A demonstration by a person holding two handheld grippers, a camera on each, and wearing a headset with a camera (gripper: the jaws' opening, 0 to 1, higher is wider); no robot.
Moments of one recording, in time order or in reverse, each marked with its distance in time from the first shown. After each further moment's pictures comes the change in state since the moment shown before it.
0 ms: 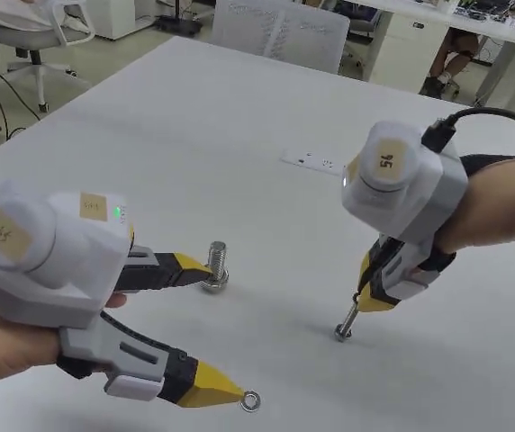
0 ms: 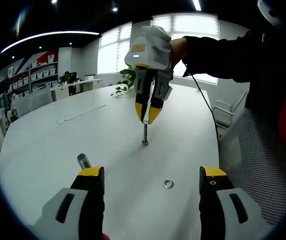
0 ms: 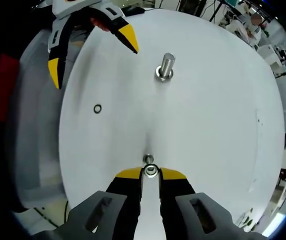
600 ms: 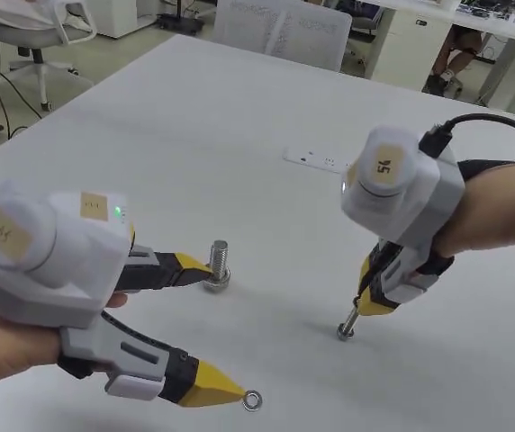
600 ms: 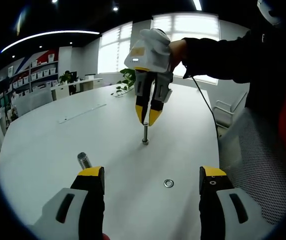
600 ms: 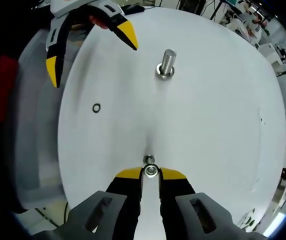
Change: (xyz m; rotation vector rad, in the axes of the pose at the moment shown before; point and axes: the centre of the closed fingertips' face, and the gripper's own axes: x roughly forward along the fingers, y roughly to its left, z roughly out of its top) left arm 0.001 0.001 -0.001 -0.004 0.004 0.001; right arm 0.007 0.000 -0.002 0.006 0.002 0.012
